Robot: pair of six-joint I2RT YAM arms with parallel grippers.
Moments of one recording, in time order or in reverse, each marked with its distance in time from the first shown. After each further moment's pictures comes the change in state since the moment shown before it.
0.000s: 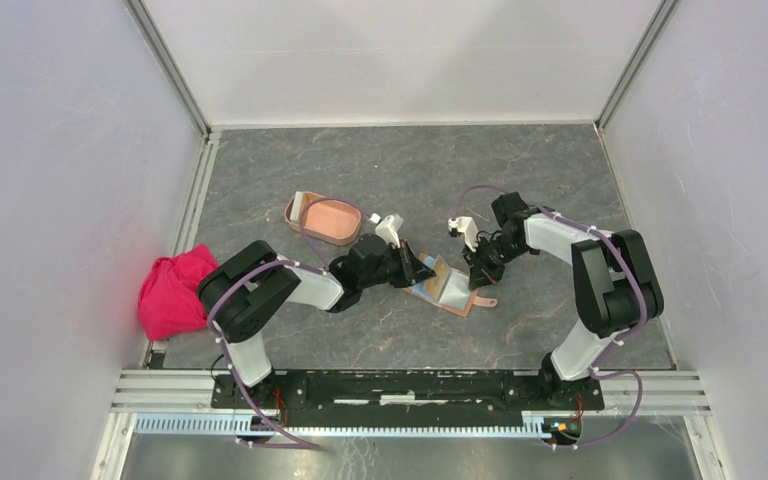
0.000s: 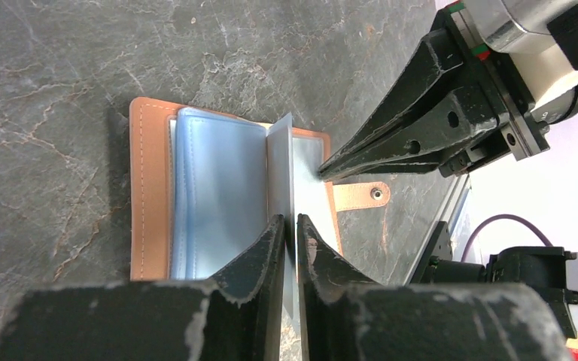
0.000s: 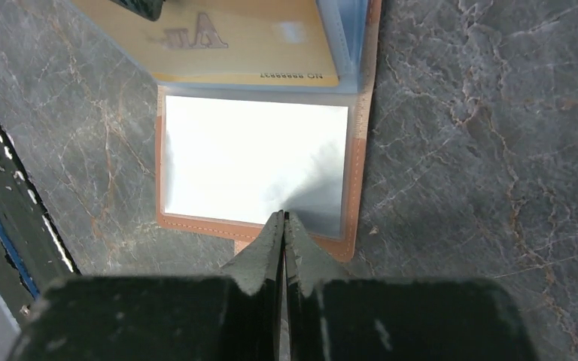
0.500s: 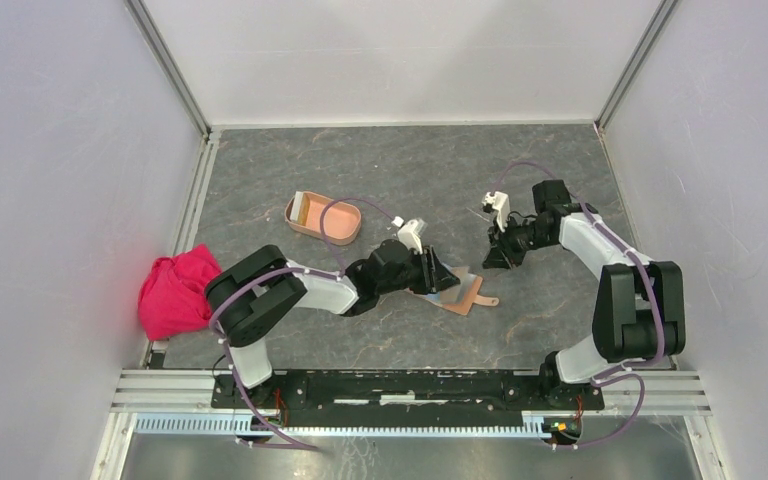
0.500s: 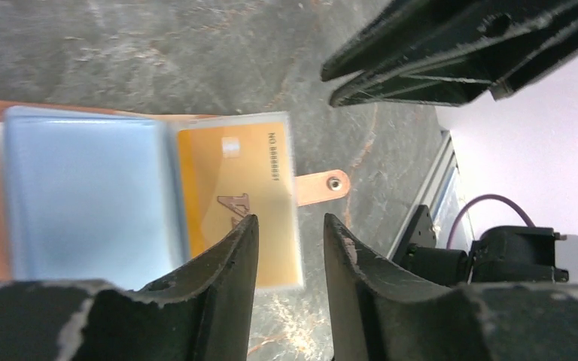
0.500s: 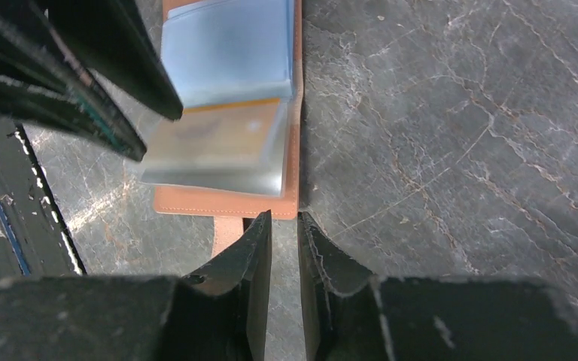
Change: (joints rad) left arm -0.116 0.006 0.079 -0.055 -0.069 -0.002; right arm -0.180 -0.161 0.013 -0.030 -0.157 -0.038
